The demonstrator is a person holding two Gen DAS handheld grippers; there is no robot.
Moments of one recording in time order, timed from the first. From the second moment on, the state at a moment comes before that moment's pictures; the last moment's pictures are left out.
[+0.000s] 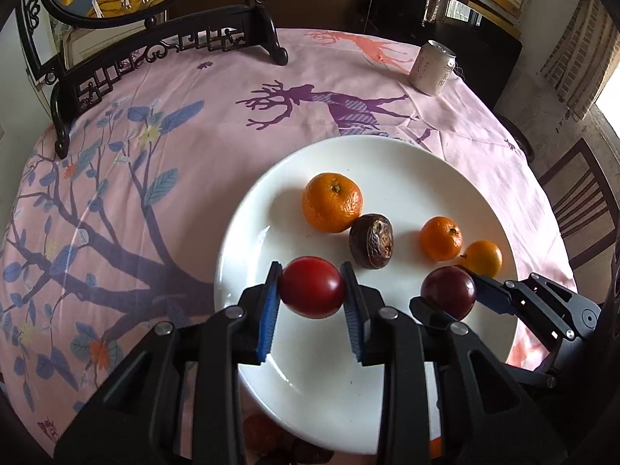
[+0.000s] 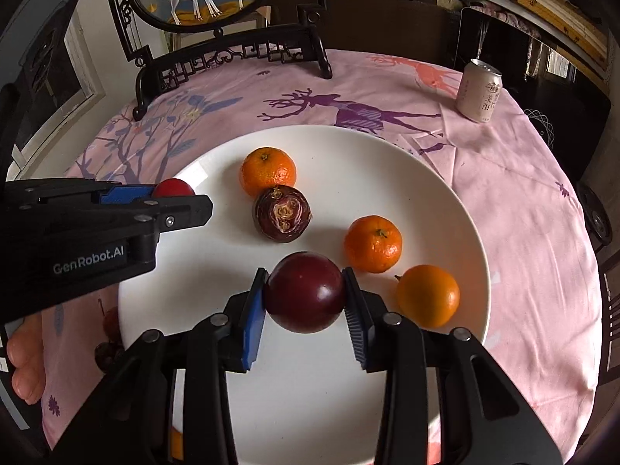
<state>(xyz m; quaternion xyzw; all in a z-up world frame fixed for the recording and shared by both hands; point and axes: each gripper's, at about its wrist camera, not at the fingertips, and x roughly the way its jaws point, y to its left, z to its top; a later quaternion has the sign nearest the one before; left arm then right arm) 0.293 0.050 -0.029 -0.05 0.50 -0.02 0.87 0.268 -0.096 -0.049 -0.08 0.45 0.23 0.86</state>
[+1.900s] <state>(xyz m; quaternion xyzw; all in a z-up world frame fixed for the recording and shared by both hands) 0.050 0.021 -0.055 -0.03 0.47 -0.12 0.87 0.077 -0.177 -0.029 -0.06 0.43 0.20 0.88</state>
